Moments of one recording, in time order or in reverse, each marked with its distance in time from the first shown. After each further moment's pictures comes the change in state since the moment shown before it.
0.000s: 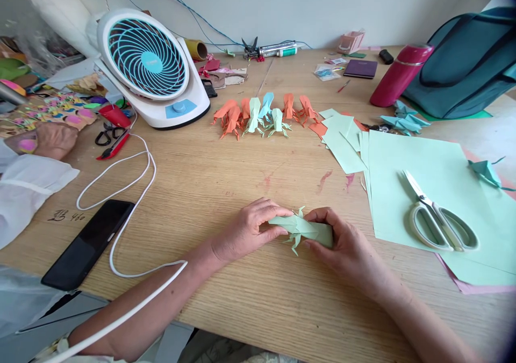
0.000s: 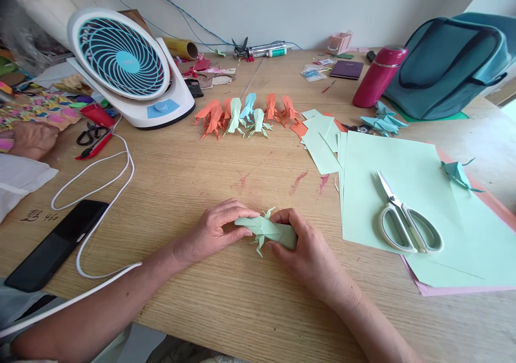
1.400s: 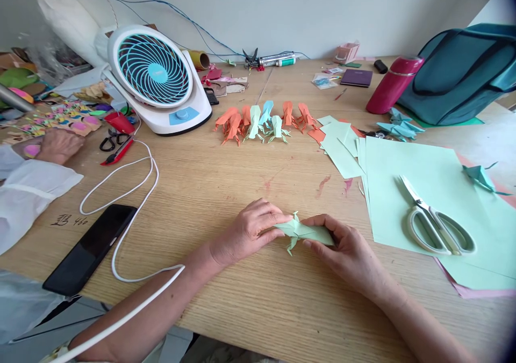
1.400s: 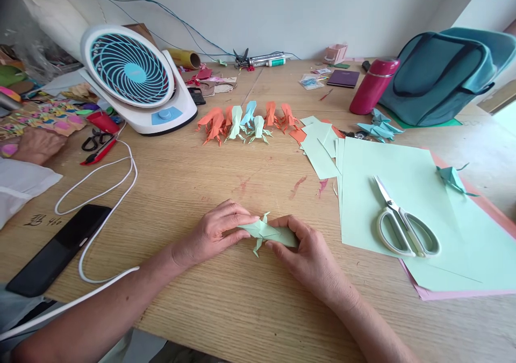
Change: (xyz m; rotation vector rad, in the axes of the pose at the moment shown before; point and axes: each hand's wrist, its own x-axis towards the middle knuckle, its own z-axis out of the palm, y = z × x) left_hand 0.001 0.001 -0.008 0.157 -0.004 0.165; right_hand 0.001 0.001 -0.001 0.061 0.009 -0.001
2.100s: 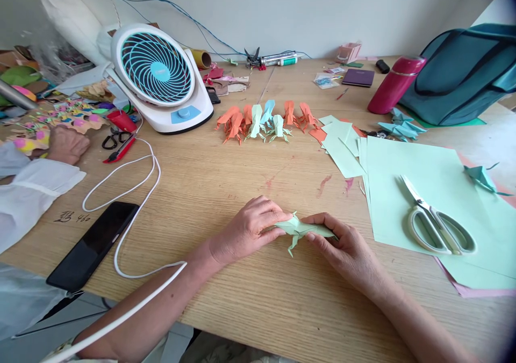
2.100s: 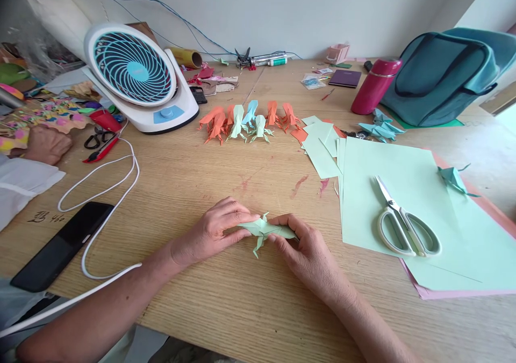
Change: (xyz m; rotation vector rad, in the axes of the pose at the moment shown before) left_hand 0.003 0.006 -0.006 0.059 -0.022 -0.011; right_hand 0.001 -0.006 0.001 0.050 -0.010 -0.021
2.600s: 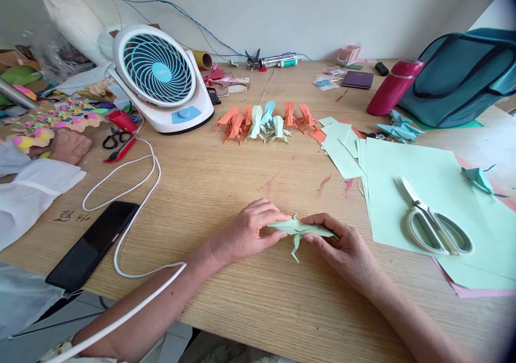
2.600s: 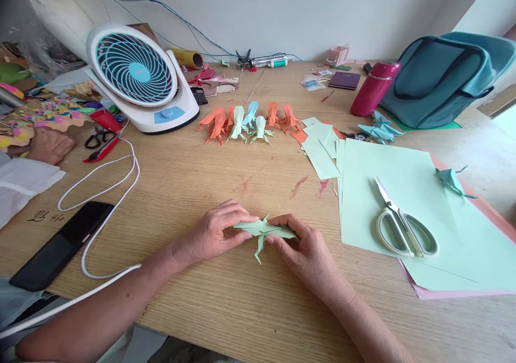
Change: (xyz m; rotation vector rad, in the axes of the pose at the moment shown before) left_hand -0.001 0.000 0.005 -0.111 0.009 -0.060; right_hand 0.000 0.004 0.000 0.042 -0.016 -0.001
